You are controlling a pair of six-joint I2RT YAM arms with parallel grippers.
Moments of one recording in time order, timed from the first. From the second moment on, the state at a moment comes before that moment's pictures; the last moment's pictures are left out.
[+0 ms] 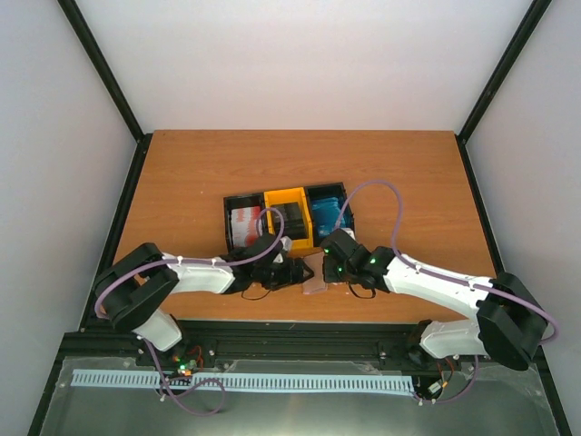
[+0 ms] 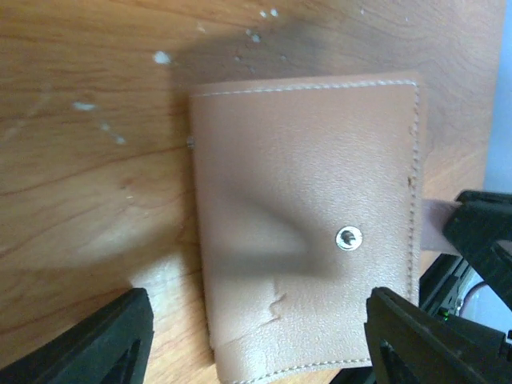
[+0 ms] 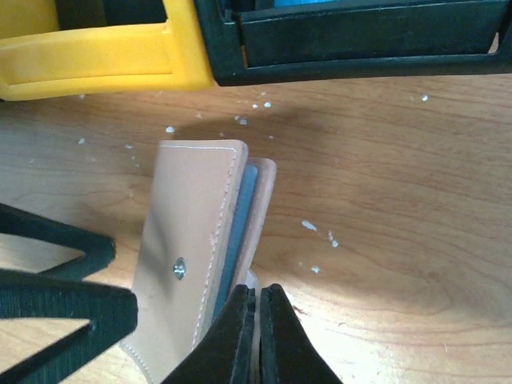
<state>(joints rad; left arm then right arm) -0.88 1.58 0.59 0.21 0.33 -1.03 0.88 1.29 0.71 -0.48 0.16 0.72</state>
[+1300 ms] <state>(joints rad) -0.88 1.50 0.63 0.09 0.25 -0.91 0.88 1.23 0.74 -0.48 0.05 0.70</state>
